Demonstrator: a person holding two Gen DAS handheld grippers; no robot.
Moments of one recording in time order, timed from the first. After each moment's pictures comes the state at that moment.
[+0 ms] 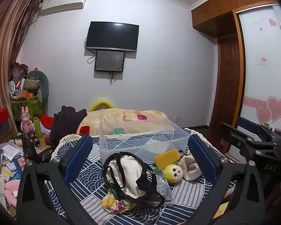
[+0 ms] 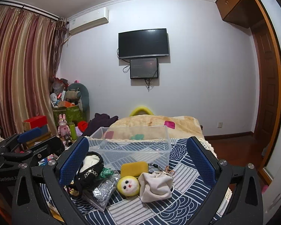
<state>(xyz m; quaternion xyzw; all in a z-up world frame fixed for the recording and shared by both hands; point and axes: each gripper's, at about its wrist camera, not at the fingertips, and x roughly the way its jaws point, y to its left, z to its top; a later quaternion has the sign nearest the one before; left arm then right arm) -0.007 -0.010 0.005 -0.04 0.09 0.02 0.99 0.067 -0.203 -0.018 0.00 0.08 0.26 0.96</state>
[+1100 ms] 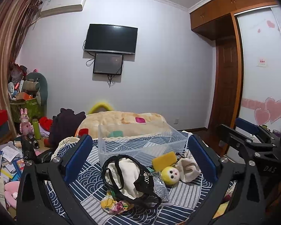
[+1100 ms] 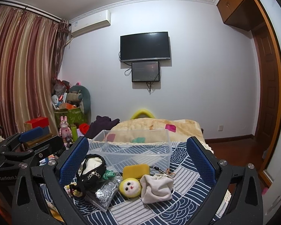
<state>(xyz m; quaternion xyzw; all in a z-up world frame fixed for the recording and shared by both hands) -0.014 -0.007 0.010 -0.05 0.08 0.01 1.00 0.062 -0.205 -0.015 0.00 0.07 0.26 0.96</state>
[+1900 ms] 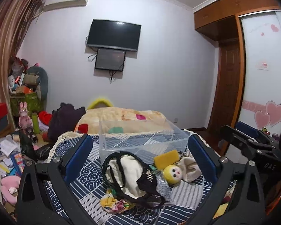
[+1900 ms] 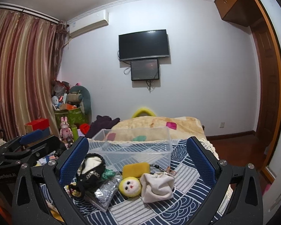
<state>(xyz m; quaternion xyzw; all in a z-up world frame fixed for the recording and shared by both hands) -0.003 0.004 0.000 -0.07 0.10 0.01 0.99 0.069 -0.208 -0.019 0.01 0.08 0.26 0.96</state>
